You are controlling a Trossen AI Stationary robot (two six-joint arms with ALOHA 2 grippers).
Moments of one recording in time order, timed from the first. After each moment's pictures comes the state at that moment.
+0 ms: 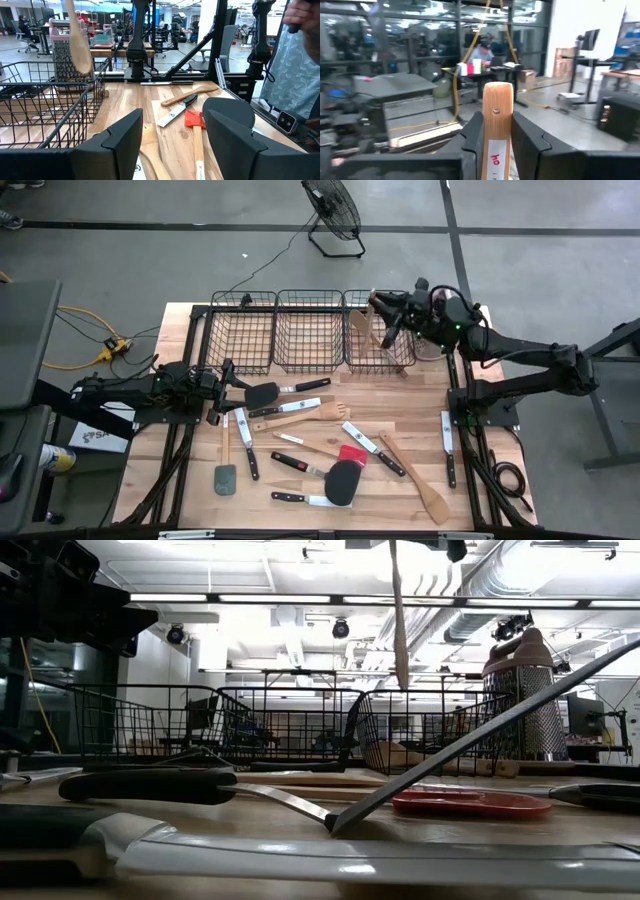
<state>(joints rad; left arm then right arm) 0.03 0.01 0.01 0.04 0.16 -0.03 -0.27 1.04 0.96 0.18 0.29 -0.01</state>
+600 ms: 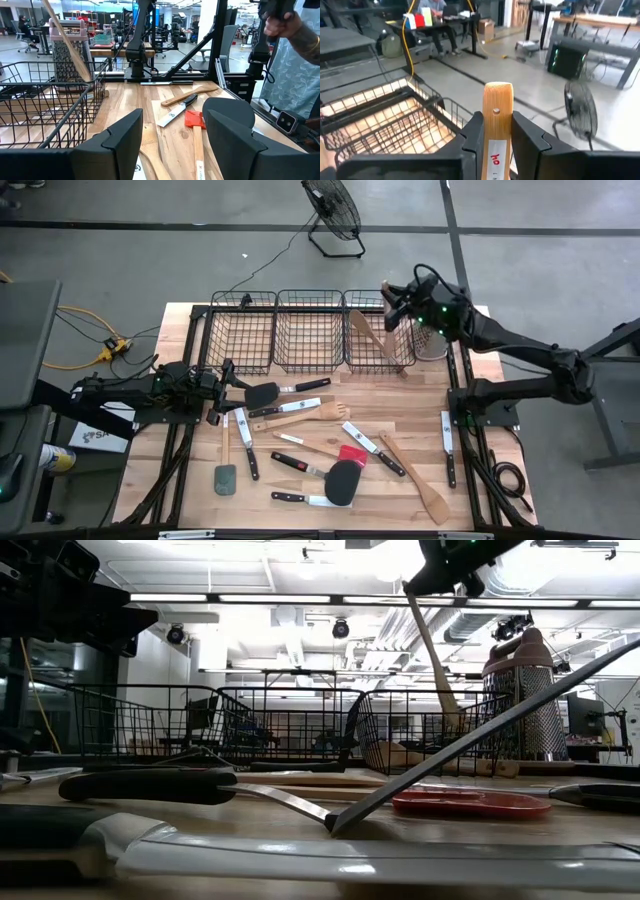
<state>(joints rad) 0.03 0.01 0.01 0.04 0.16 -0.03 -0.50 1.05 0.96 -0.10 0.28 0.10</state>
